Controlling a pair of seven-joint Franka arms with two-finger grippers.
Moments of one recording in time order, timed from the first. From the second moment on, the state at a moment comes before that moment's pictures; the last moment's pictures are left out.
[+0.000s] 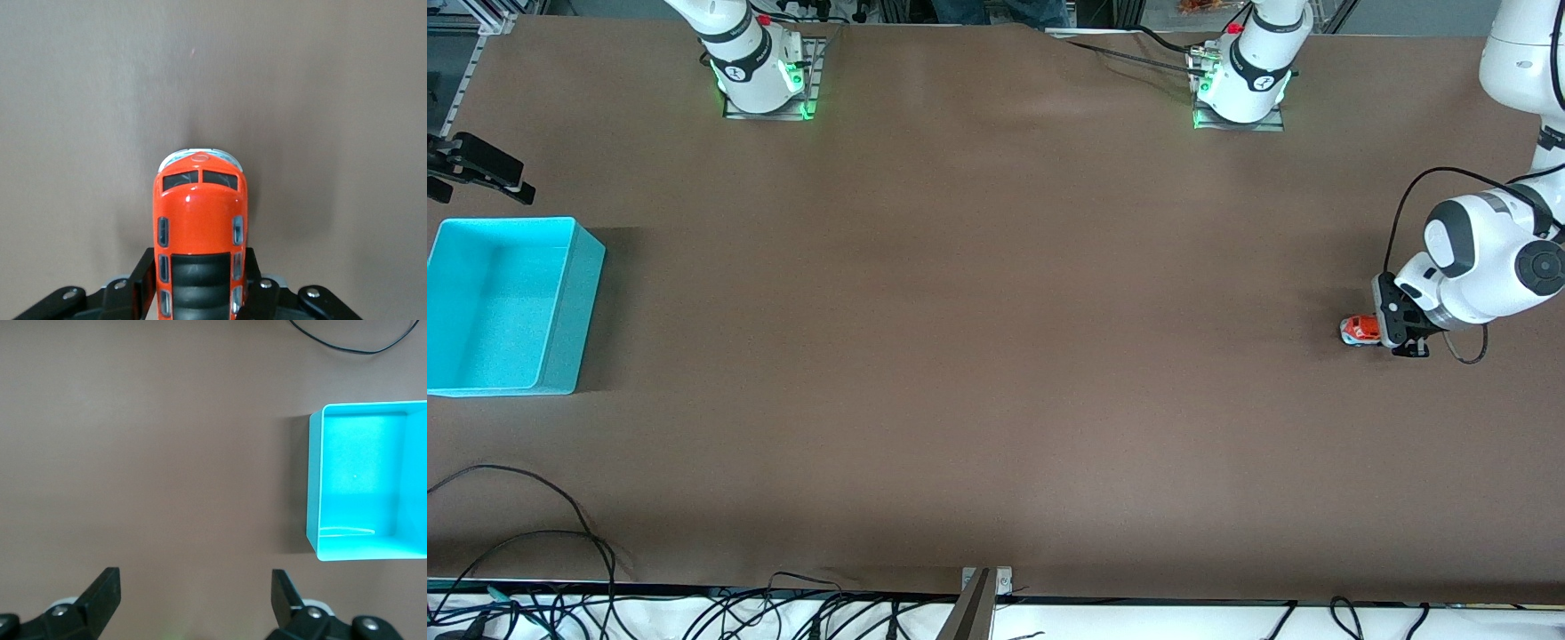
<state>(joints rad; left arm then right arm) 0.35 0.49 0.00 -2.05 0.14 2.49 1.77 -0.01 0.03 -0.05 -1.48 0.01 1.48 -0.05</state>
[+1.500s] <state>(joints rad) 0.44 0.57 -0.02 -1.95 0.14 2.47 1.85 -0.01 0.03 -0.05 -1.48 0.01 1.48 -0.05</state>
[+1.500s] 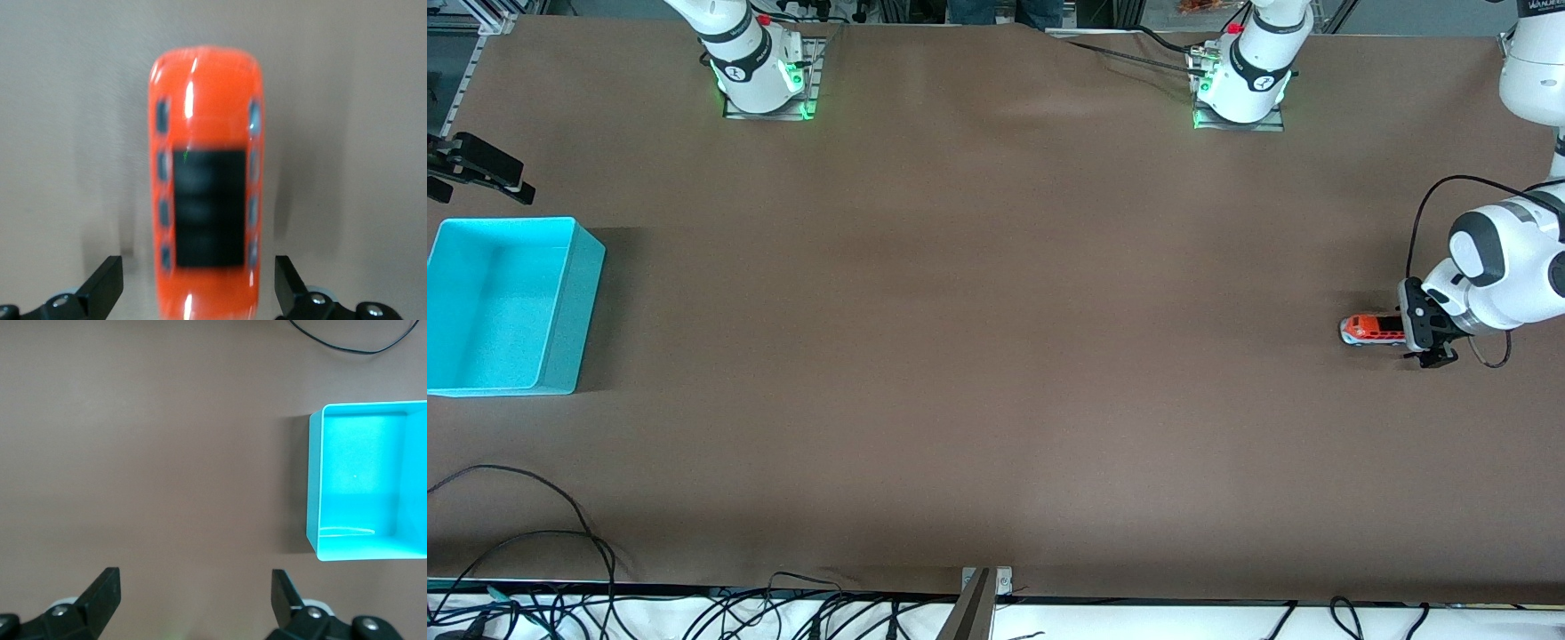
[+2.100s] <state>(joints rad) 0.43 0.43 -0.21 -1.68 0.14 1.95 1.58 -0.01 0.03 -0.05 -1.48 0.01 1.48 -0.05</state>
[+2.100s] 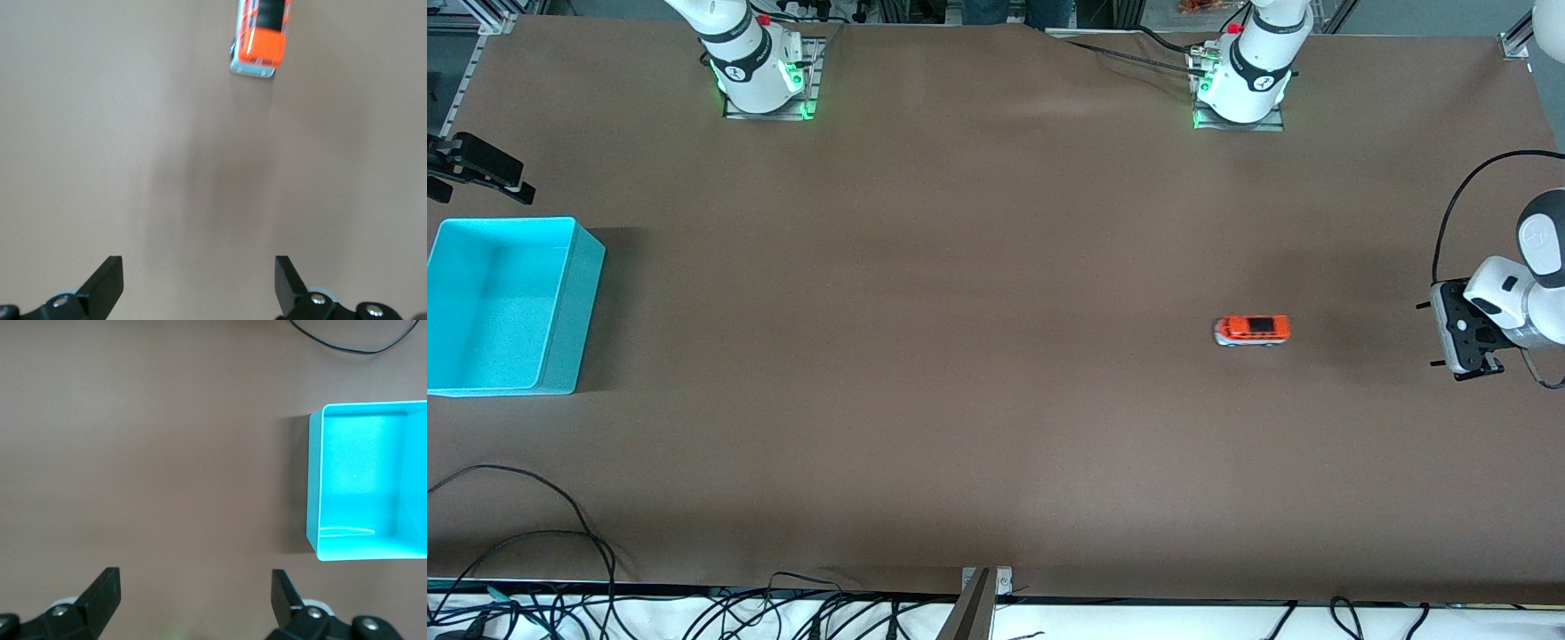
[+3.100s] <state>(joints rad) 0.43 0.40 -0.55 -1.32 0.14 1.41 0.79 -0.01 0.03 -0.05 -1.48 0.01 1.48 -0.05</state>
